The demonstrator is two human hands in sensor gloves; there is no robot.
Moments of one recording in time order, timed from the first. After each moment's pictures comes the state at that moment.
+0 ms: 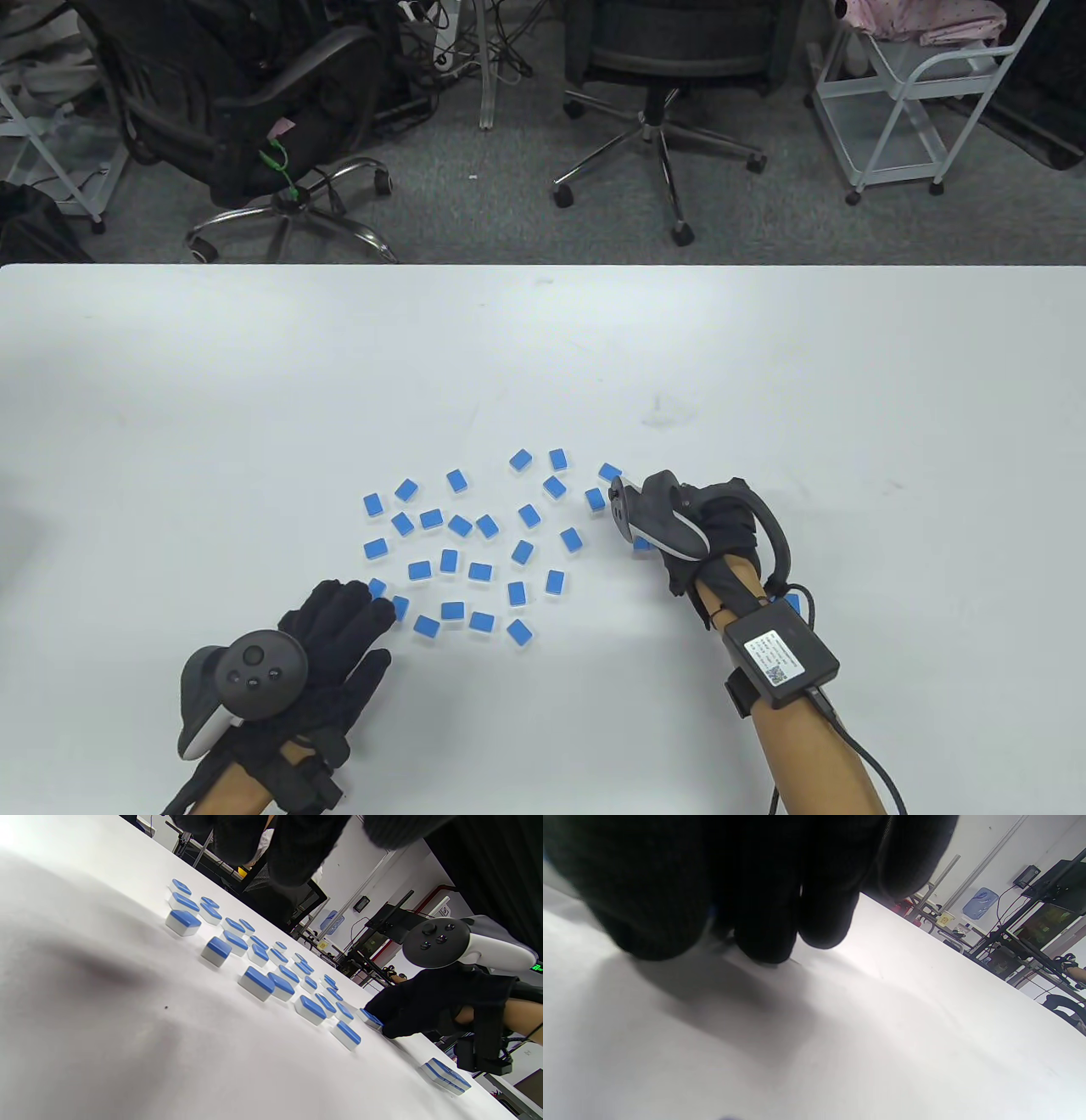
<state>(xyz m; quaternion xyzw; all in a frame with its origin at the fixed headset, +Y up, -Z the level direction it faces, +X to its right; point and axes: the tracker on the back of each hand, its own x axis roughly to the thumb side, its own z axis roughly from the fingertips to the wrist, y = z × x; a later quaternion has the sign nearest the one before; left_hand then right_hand) -0.281 -0.732 -0.138 -0.10 -0.13 0.29 0.94 0.100 -0.744 -0.288 0.00 -0.12 -0.97 0.22</state>
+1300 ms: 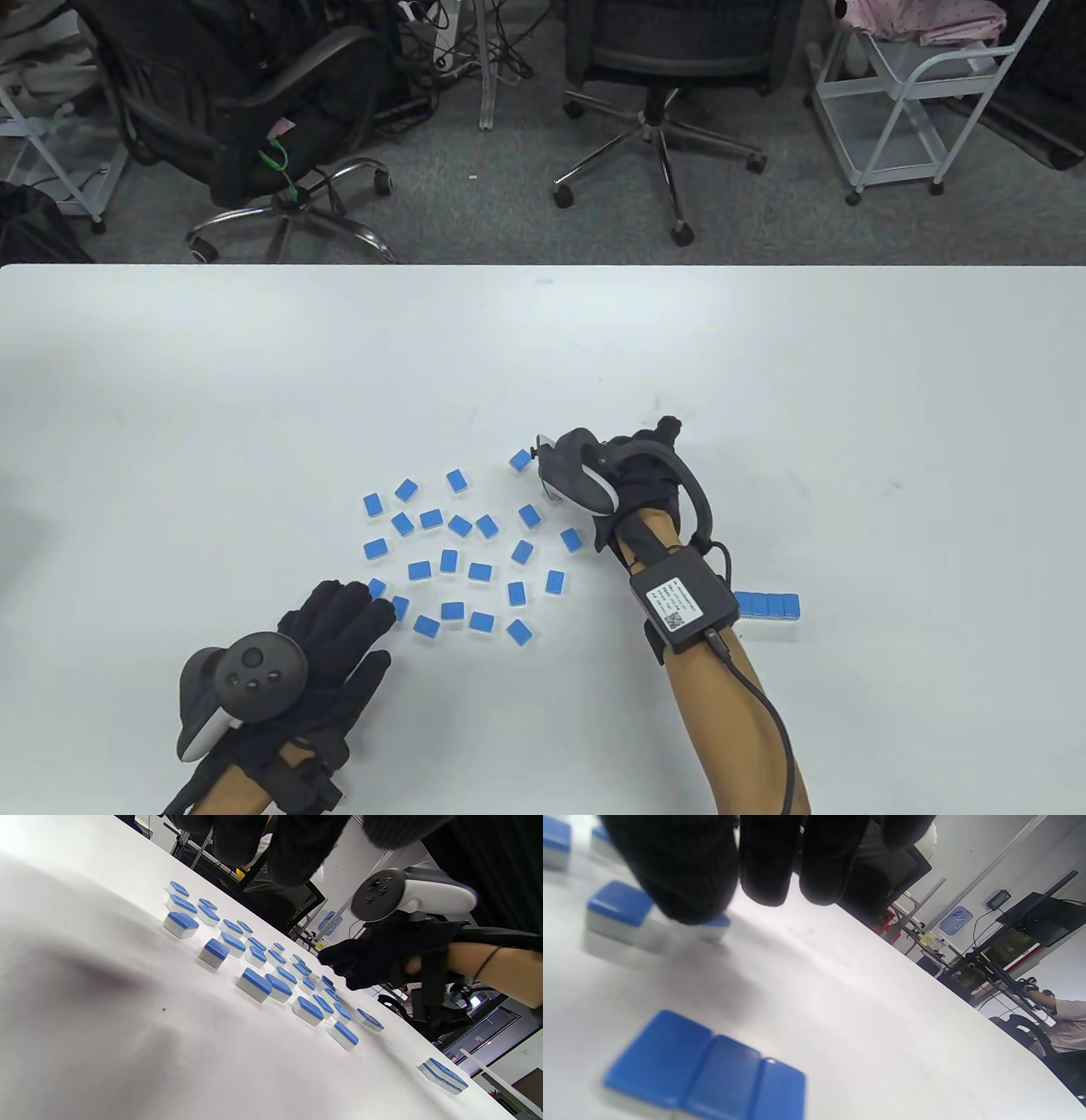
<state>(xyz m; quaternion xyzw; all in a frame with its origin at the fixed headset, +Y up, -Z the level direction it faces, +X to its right) -0.282 -0.732 -0.138 -0.10 -0.13 0.29 0.94 0.024 -0.729 -0.328 0.03 -0.12 -0.95 0.28</state>
